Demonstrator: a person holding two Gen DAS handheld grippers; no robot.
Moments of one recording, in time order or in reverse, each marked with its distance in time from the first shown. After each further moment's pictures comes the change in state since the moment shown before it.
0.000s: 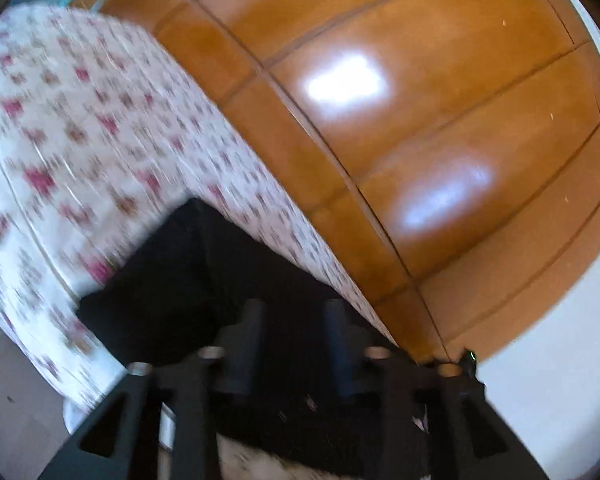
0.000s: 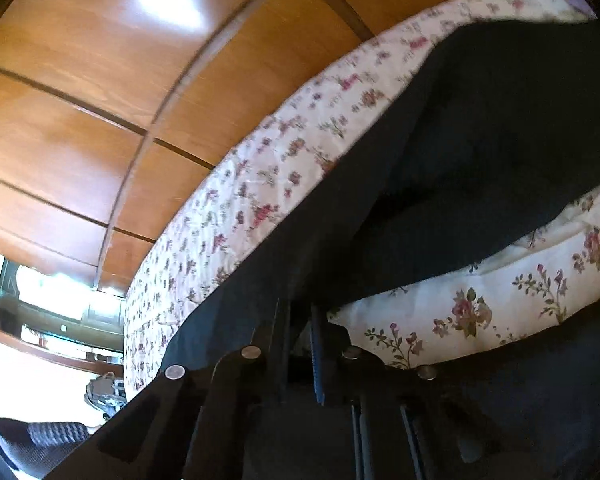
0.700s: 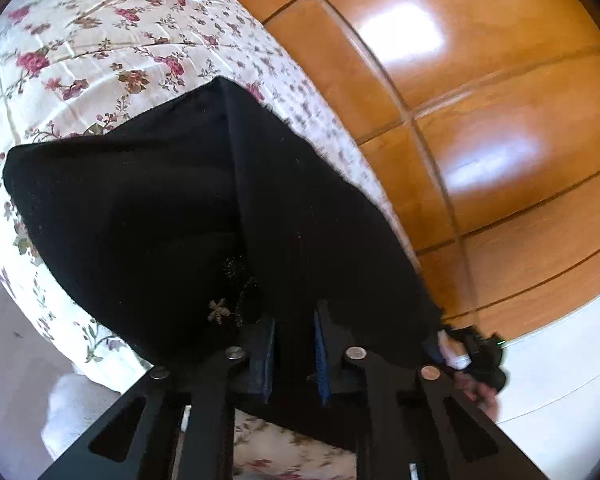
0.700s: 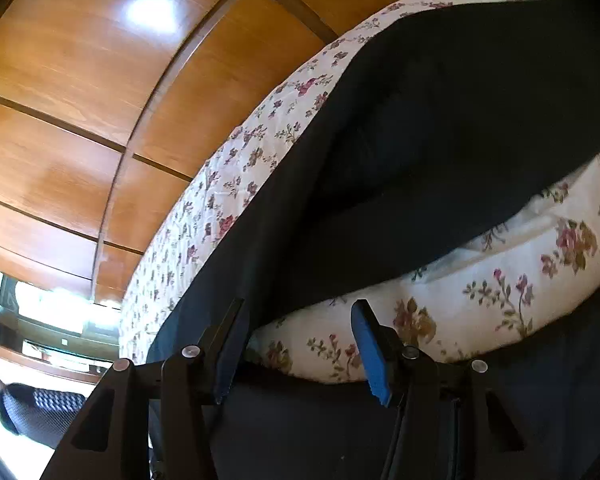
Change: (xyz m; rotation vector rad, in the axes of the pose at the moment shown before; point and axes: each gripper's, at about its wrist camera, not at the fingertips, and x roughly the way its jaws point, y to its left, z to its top) left arm 0.045 0.016 -0.029 -0.117 0.165 0.140; right arm 0.000 -0.044 0.007 0.064 -0.005 -0.025
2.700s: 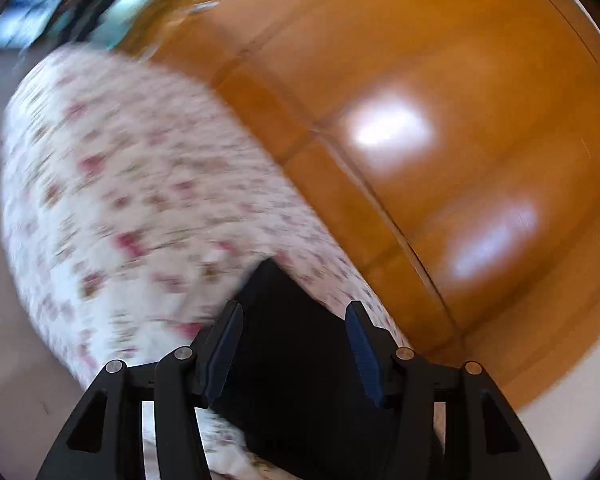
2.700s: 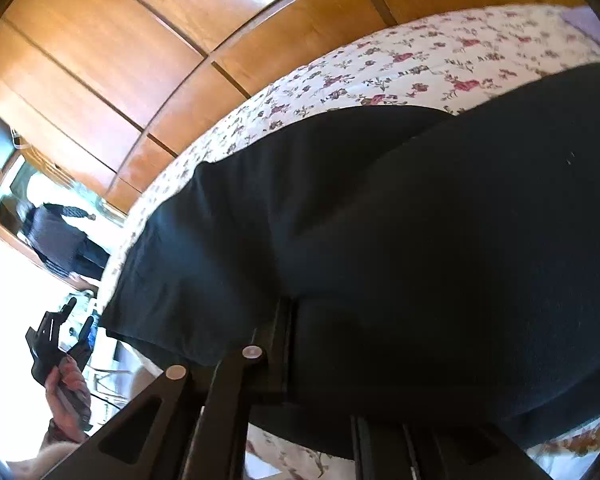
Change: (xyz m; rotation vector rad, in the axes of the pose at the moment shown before) left arm -0.099 -0.027 0.026 0.127 -0.406 0.060; right arm -0.076 -0.034 -0.139 -0.317 0.040 0.065
